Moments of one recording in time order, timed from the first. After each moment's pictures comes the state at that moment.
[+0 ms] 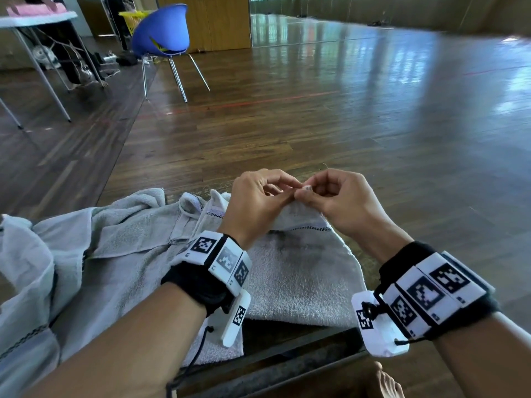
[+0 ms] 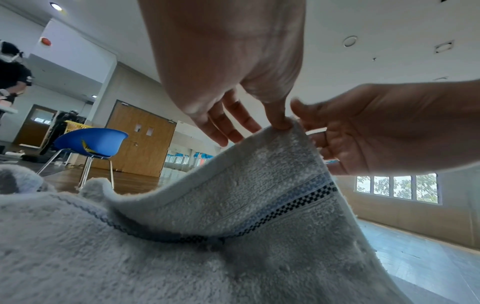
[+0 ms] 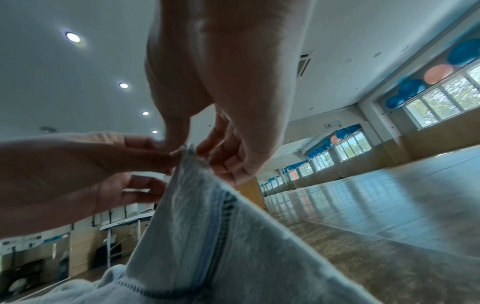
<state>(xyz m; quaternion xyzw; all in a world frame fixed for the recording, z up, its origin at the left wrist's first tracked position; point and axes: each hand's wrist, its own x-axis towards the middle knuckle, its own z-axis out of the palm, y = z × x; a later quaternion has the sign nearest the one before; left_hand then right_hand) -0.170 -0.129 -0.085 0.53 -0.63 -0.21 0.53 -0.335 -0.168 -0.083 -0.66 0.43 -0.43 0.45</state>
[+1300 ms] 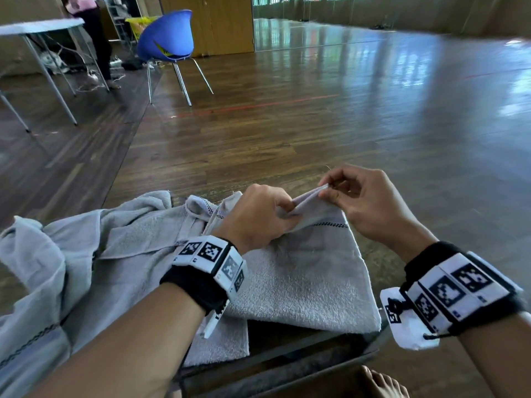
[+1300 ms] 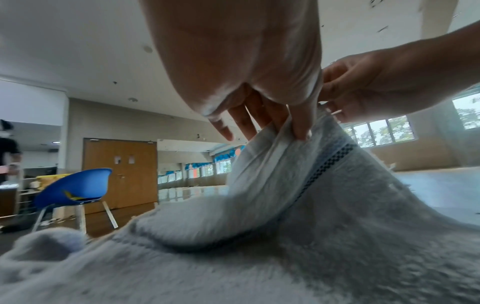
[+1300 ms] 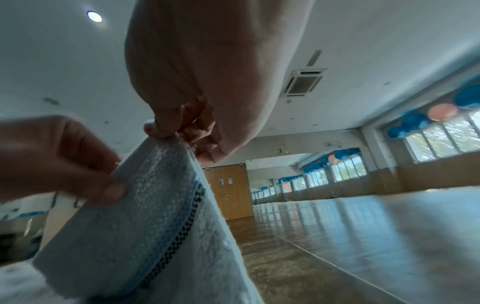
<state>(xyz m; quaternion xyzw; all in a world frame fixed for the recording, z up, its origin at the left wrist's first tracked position) -0.156 -0.124 -0.087 0.54 -0.76 -0.11 0.35 -0.363 -0.179 -0.079 -0.77 0.35 -0.43 0.31</state>
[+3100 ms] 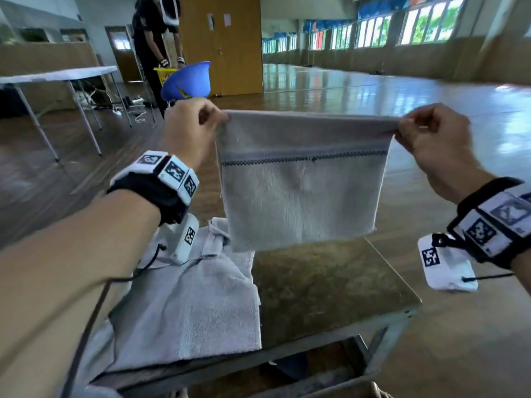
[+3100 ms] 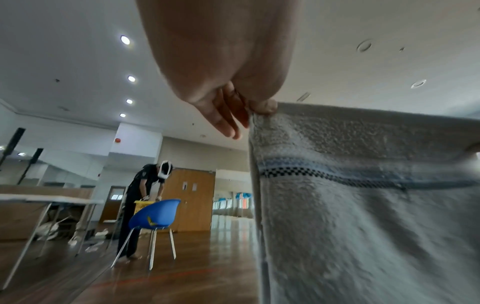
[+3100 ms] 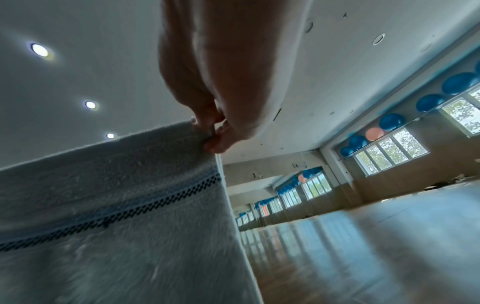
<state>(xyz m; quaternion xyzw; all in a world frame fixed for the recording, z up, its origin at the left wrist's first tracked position) -0.065 -0.102 0.081 0.62 -0.61 0.14 0.47 -0.421 -0.201 0.050 -0.61 0.41 -0.62 0.28</state>
